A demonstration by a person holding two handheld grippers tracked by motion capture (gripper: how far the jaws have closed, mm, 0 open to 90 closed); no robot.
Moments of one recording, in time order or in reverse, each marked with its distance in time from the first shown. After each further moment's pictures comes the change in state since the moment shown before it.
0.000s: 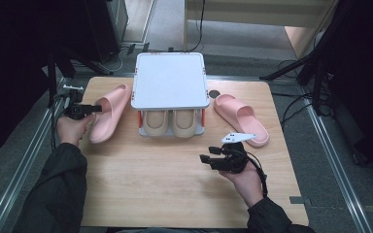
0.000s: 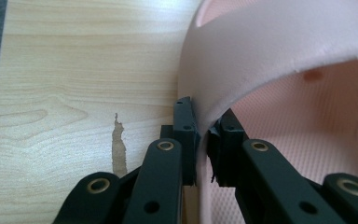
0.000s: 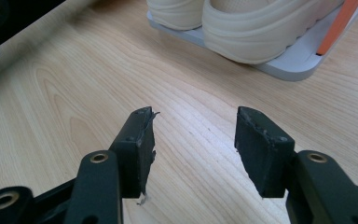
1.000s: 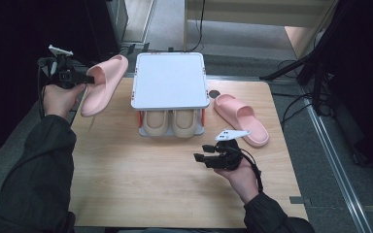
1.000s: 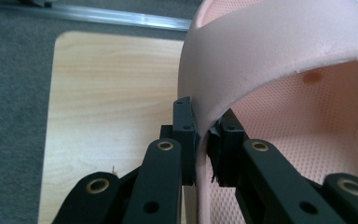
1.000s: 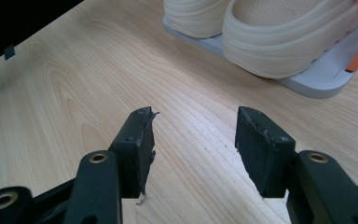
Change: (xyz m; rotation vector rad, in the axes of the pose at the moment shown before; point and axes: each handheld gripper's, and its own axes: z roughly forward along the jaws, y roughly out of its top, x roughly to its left) left arm -0.048 0.092 -0.069 -0.012 0.034 0.024; right arm 0.004 0.010 0.012 0.006 0.053 -0.022
